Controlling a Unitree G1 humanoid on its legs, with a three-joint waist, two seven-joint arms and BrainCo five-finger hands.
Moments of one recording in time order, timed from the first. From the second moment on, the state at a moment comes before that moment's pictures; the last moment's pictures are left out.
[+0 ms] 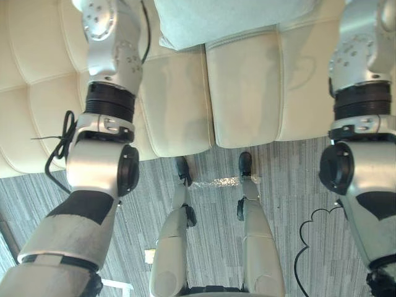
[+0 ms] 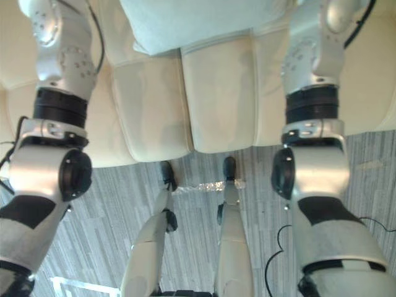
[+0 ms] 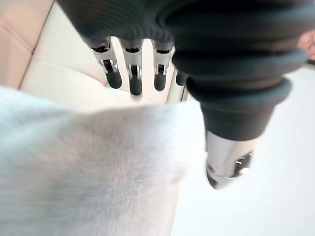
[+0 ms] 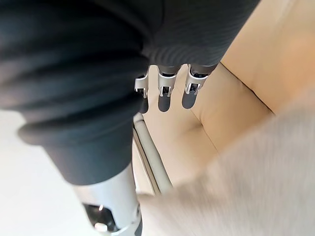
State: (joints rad) left arm -1.43 0.38 0.10 0.79 -0.57 -0.30 0.30; right arm -1.42 -0.53 -0.15 0.72 0.62 -0.28 -0.27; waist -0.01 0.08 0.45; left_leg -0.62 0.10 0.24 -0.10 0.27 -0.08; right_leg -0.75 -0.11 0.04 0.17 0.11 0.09
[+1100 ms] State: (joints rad) left arm 0.09 0.02 0.02 0.94 -0.04 -0.19 0.10; right arm 0.20 -0.04 -0.20 0.84 0.13 -0.18 -0.06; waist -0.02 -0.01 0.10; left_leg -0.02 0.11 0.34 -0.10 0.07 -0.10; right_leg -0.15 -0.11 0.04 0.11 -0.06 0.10
